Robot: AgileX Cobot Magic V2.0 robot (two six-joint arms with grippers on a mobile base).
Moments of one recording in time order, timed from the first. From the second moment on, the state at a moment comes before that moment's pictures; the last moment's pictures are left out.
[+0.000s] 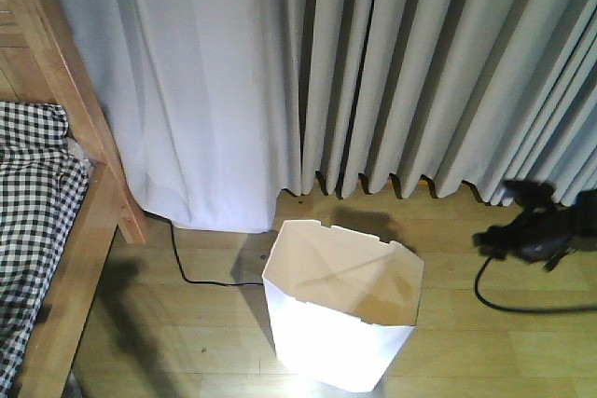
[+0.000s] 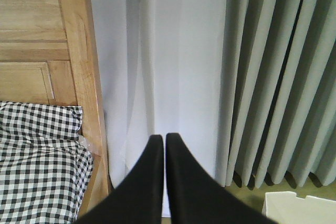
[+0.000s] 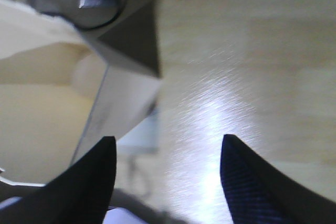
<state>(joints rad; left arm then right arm) -0.02 -0.02 0.03 -0.01 0.24 -0.05 -0.32 2.38 -1.02 1.57 0.23 -1.87</state>
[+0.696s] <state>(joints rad) -0.02 -0.02 0.03 -0.01 0.24 -0.05 -0.12 1.08 -0.79 1.57 -0.01 -1.87</state>
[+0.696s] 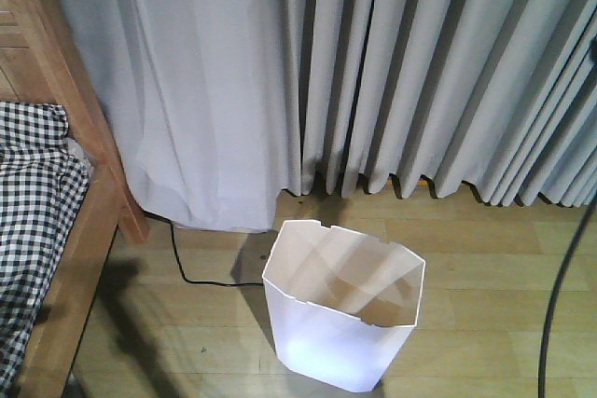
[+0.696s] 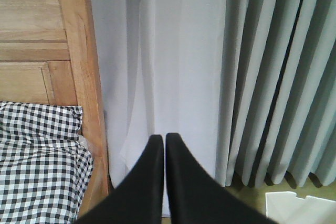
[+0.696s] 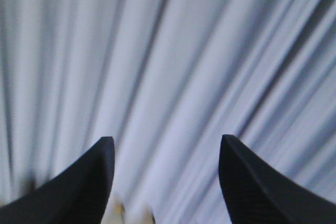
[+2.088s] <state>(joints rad) -0.02 -0.02 0.03 -0.01 0.24 -0.05 -0.11 0.02 -0.03 1.74 0.04 -1.69</state>
